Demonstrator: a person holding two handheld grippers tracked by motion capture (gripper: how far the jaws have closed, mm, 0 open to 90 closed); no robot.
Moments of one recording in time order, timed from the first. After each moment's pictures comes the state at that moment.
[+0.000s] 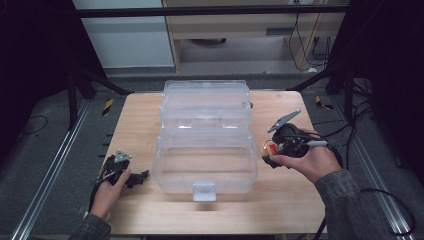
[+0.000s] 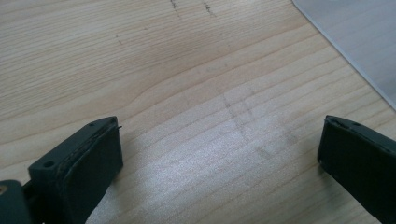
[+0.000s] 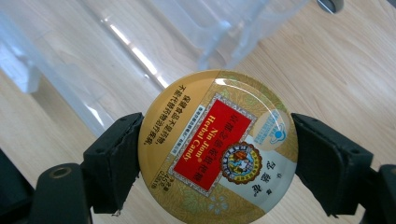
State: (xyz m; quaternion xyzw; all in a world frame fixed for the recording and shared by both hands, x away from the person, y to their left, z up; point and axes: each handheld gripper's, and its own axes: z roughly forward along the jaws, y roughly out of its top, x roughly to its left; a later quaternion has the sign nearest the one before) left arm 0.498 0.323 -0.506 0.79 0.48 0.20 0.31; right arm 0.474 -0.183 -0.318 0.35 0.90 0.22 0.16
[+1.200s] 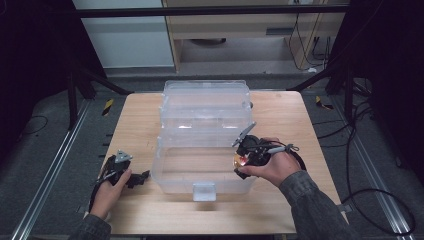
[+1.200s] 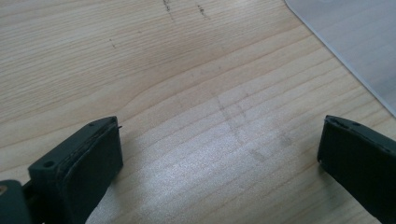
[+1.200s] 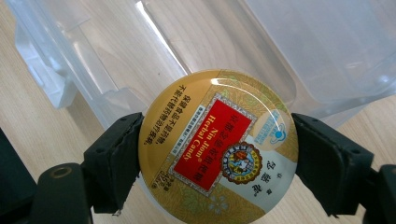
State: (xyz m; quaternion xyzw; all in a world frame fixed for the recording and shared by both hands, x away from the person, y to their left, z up) left arm 0.497 0.321 -0.507 0.79 0.48 0.20 0.32; right arm 0.483 -0.111 -0.362 0.29 0.93 0.19 0.11
